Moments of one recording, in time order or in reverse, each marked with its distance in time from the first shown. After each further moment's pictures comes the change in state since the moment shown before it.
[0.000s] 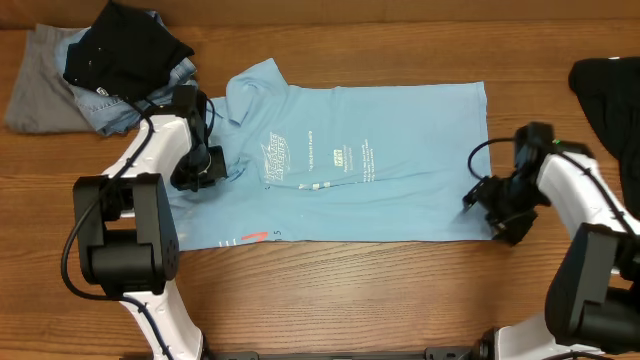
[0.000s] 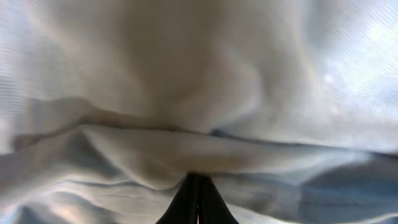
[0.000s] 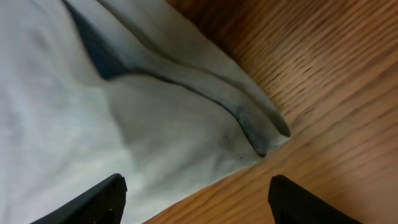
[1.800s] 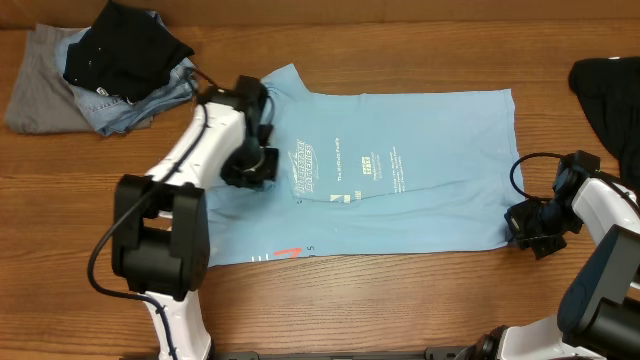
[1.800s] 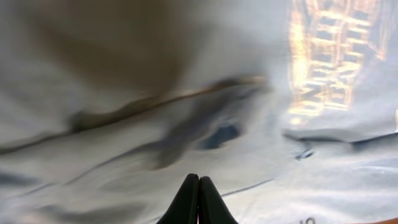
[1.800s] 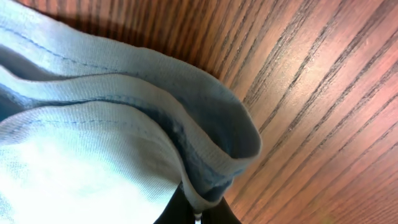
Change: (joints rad) left arm -0.262 0.000 0.124 -0.206 0.194 0.088; right arm -0.256 -0.016 -0.100 0.097 0.039 0.092
